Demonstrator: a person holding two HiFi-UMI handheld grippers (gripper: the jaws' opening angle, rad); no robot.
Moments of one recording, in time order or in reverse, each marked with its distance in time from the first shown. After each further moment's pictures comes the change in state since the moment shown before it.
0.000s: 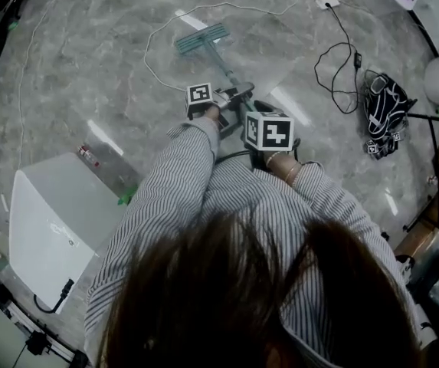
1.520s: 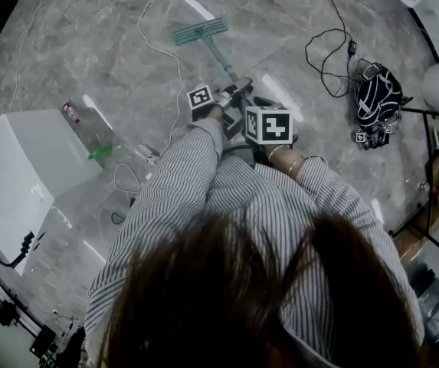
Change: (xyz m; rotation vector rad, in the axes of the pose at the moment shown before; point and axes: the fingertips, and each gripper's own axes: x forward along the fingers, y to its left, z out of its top) left arm 0.016 0.075 -0.188 -0.131 -0.282 -0.166; right arm -0.114 -0.083 -0.162 -0.144 0.074 0.042
